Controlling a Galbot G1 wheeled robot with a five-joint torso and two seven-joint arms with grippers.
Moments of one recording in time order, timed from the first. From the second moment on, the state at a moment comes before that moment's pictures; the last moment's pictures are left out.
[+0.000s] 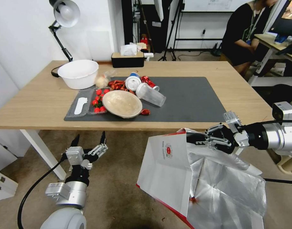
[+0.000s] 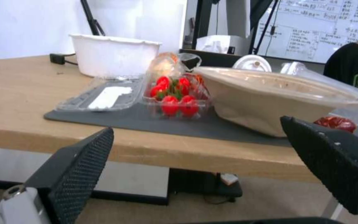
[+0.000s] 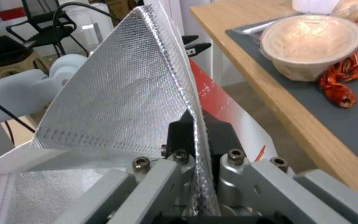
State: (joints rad) left arm 1.73 -1.55 -0.58 -2.29 -0.23 0.01 0.02; right arm -1.24 0.22 0.61 2.11 1.19 -0.33 -0.93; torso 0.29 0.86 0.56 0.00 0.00
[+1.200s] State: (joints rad) left arm 1.72 -1.55 -0.57 -2.29 -0.23 0.01 0.02; right arm -1.24 0.22 0.61 2.11 1.19 -0.33 -0.93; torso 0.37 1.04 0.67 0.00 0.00
